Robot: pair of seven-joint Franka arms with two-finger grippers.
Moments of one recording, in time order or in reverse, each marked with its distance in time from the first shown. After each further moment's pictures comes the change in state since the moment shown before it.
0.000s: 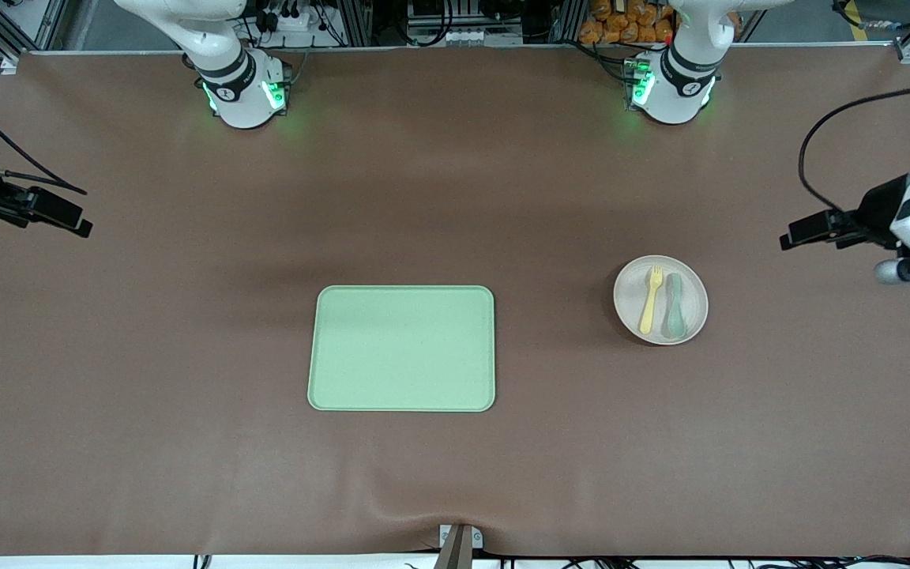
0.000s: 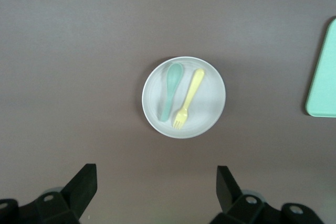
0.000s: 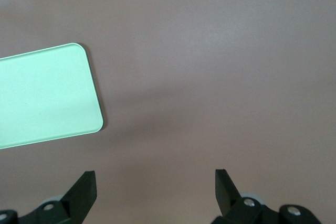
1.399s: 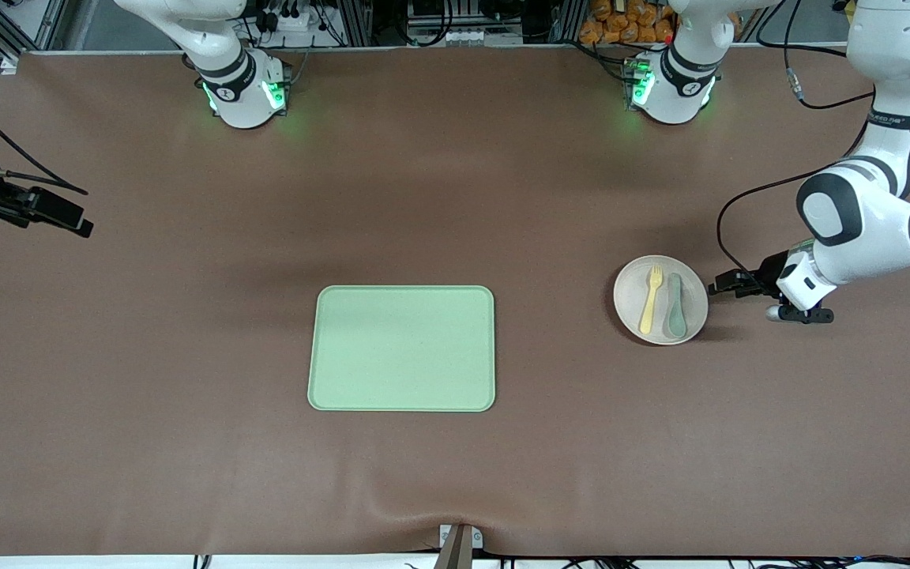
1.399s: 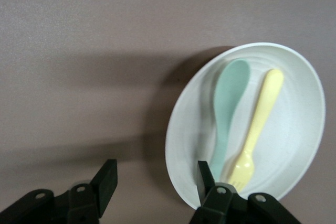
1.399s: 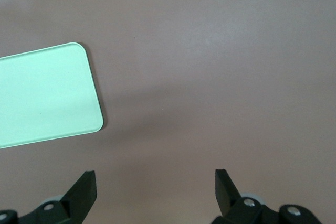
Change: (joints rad) left arm 0.079 0.269 -0.005 -0.391 -0.276 0.612 0.422; right arm 0.000 0.001 0.000 0.000 0.000 -0.001 0.000
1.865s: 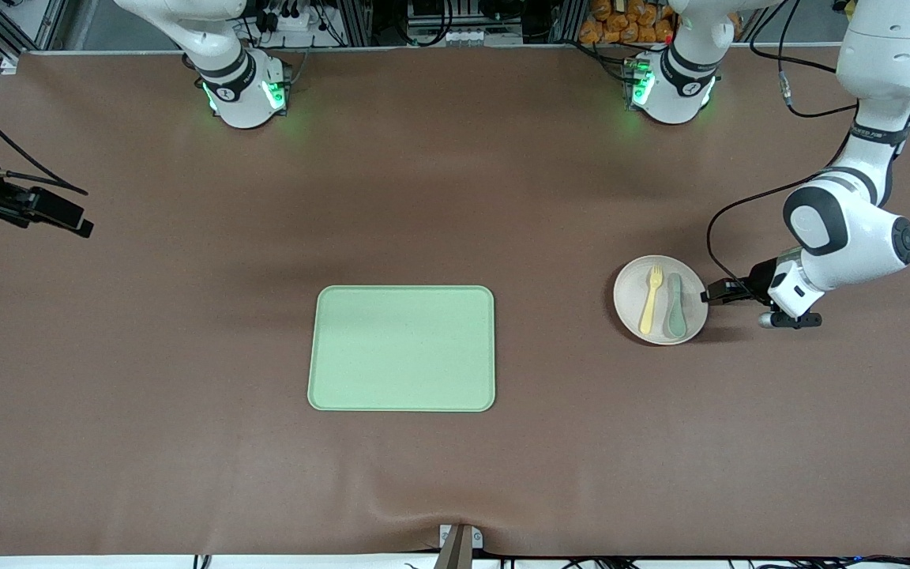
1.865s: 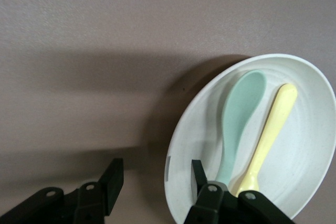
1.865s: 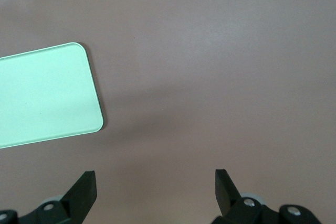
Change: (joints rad) left arm -0.004 0.061 -0.006 0.006 -0.096 0.045 0.003; right arm 0.000 0.000 0.000 0.000 0.000 0.000 0.000
